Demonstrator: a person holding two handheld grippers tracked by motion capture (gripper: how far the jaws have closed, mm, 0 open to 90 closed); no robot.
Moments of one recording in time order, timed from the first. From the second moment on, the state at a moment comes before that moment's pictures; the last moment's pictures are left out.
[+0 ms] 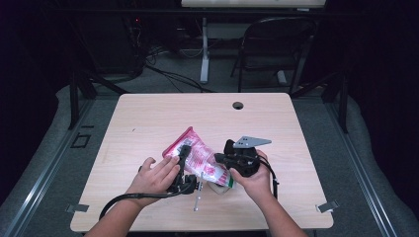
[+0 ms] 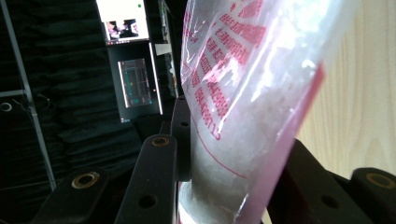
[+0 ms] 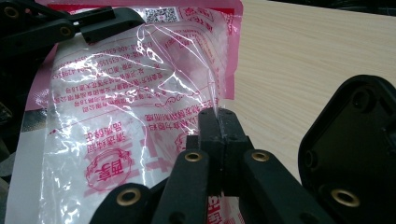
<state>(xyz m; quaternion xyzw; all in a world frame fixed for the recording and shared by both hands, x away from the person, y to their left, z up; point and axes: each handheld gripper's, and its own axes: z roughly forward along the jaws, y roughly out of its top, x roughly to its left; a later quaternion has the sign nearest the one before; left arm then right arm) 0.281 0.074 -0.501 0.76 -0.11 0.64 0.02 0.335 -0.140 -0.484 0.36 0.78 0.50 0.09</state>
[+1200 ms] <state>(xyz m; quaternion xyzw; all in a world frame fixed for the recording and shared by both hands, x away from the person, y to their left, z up) 0.282 0.081 -0.516 0.80 -0.01 0.59 0.09 0.334 -0.135 -0.486 0.35 0.79 0.50 0.07</state>
